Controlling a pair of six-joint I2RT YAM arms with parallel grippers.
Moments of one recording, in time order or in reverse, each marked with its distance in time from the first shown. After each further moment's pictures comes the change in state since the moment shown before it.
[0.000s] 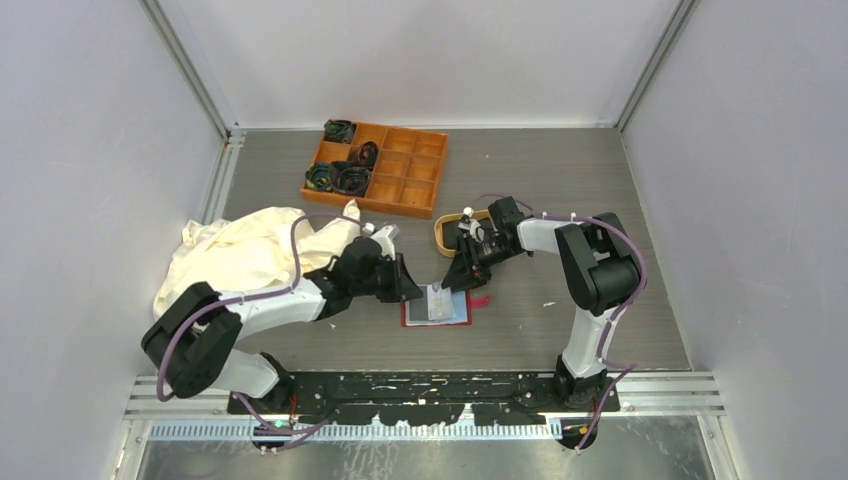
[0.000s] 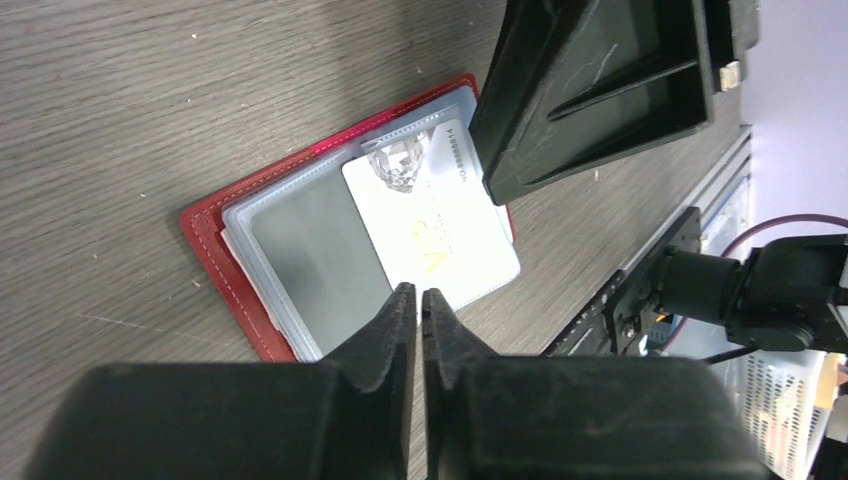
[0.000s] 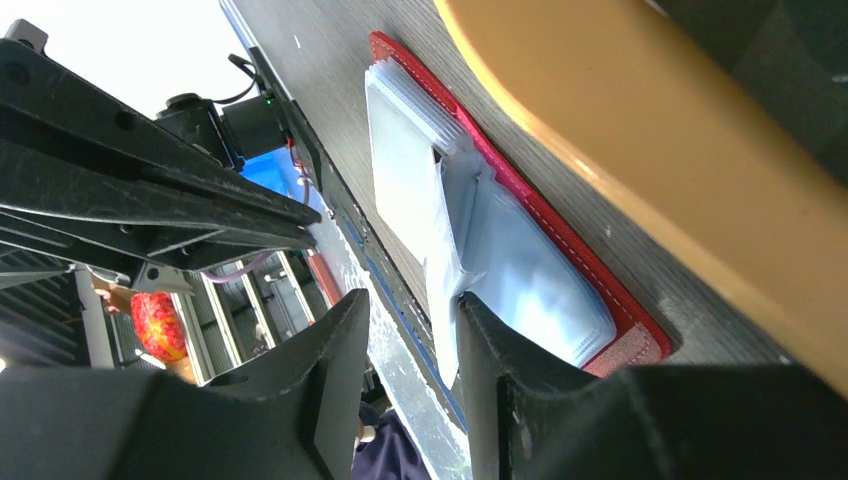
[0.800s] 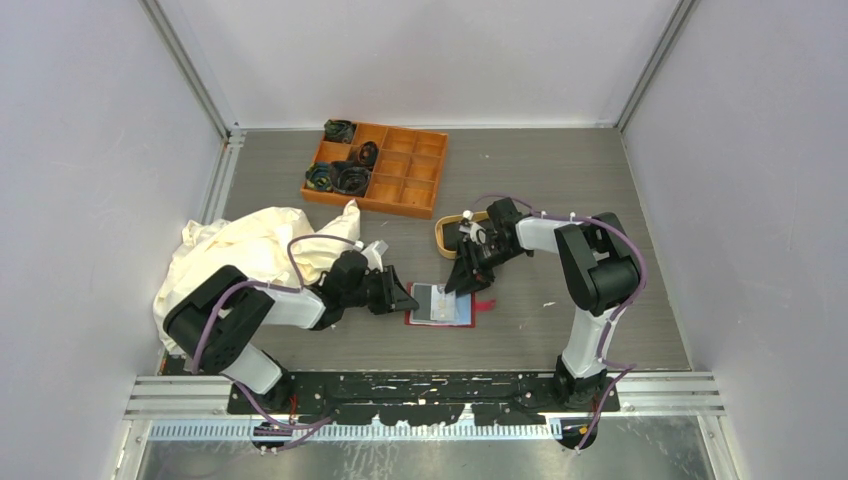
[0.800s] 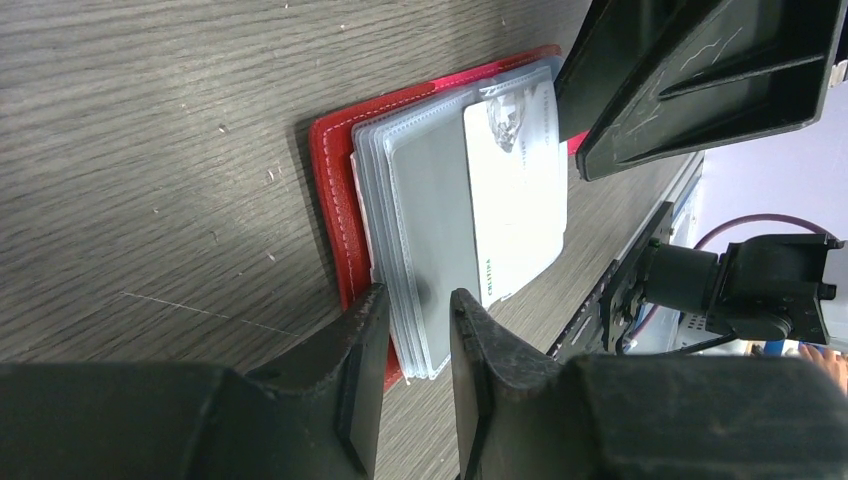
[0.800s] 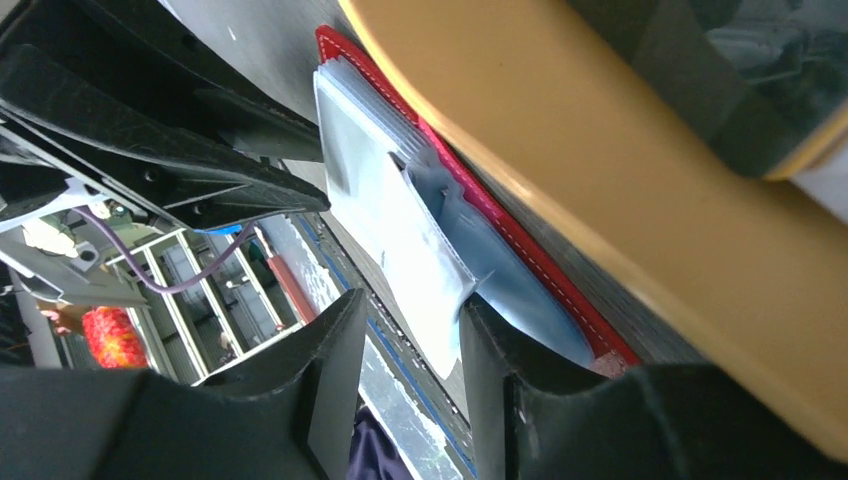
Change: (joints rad) left arm 0.080 0.161 -0.180 0.348 0.148 -0.111; right arm 0.011 0.000 0.019 -0.092 0.111 -0.074
